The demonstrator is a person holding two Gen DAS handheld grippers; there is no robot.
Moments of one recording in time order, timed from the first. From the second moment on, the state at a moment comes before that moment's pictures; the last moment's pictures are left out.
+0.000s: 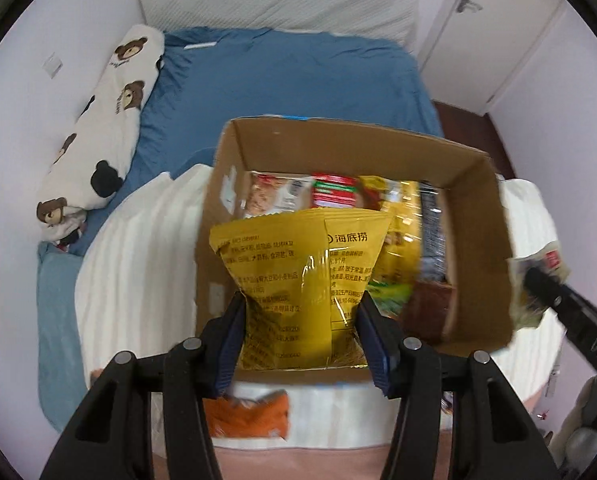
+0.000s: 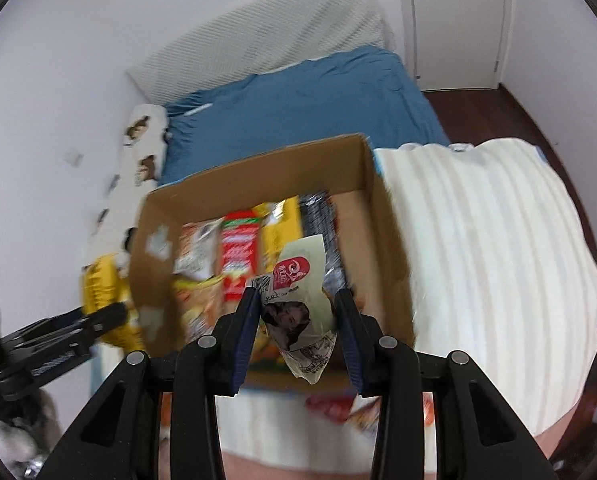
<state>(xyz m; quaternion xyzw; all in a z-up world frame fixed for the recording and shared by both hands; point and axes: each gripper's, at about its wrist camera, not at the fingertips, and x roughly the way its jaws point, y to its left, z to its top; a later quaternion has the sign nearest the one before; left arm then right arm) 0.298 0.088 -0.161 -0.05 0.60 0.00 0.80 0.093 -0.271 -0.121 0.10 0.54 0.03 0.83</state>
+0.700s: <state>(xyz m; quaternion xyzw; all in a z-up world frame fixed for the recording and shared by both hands) 0.342 0.112 -0.222 -0.08 0.66 0.03 0.75 0.158 -0.271 -0.185 0.05 0.61 -0.01 0.79</state>
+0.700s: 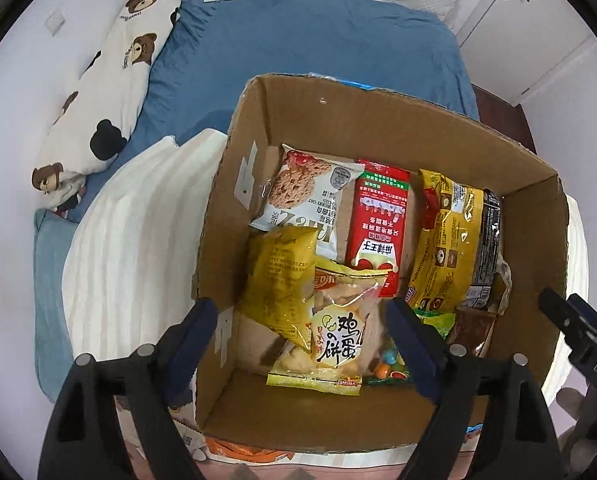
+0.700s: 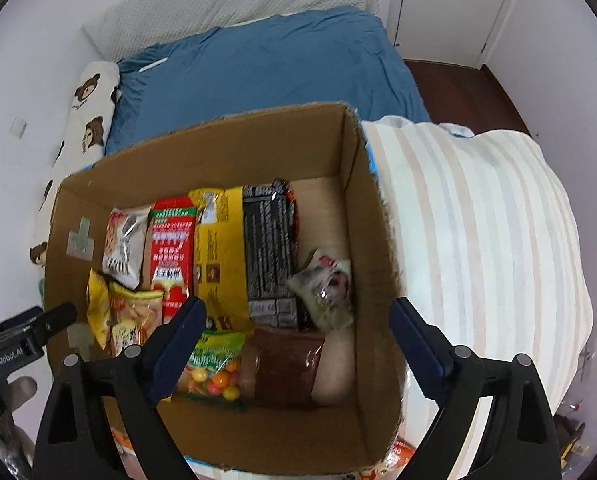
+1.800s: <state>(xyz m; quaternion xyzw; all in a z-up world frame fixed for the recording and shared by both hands) 0.218 0.075 -0.128 -0.01 0.53 0.00 0.85 0.033 -0.233 -0.112 0.01 0.56 0.04 0.83</state>
